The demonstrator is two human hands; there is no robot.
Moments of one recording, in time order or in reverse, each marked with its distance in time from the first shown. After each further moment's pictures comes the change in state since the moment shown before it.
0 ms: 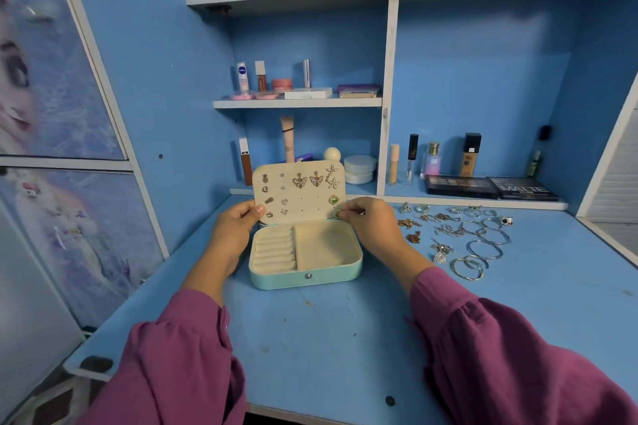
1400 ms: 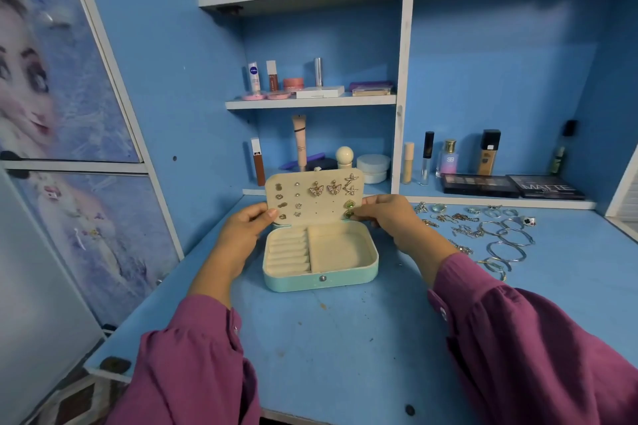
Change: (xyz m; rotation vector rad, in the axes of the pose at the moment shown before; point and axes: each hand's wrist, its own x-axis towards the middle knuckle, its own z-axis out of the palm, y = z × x) left_hand -0.010 0.007 -0.014 -0.007 -0.141 0.013; right_hand 0.017 -0.009 -0.011 0.437 -0.140 0.346
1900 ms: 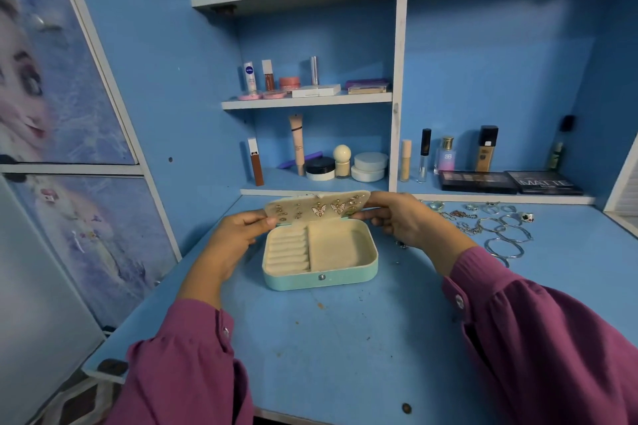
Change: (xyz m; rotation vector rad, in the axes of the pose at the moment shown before) left_hand -0.006 0.006 -0.006 0.088 -0.048 -0.054; right_hand 0.005 0.001 -0.022 0.073 -0.160 0.112
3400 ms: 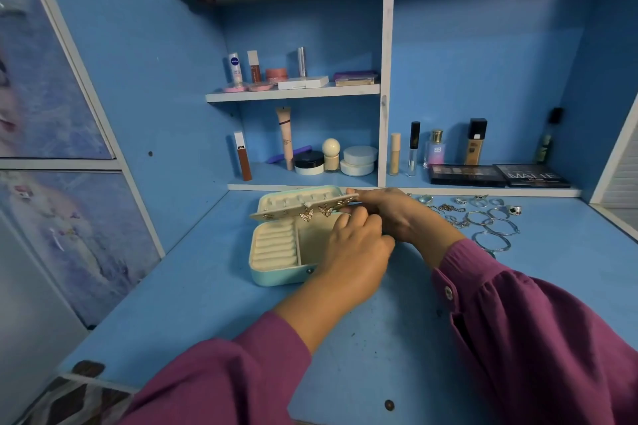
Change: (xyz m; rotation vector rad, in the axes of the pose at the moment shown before) left_hand -0.046 0.018 0.160 1.281 0.007 0.888; right_hand 0.006 0.006 -0.005 0.209 -0.076 0.001
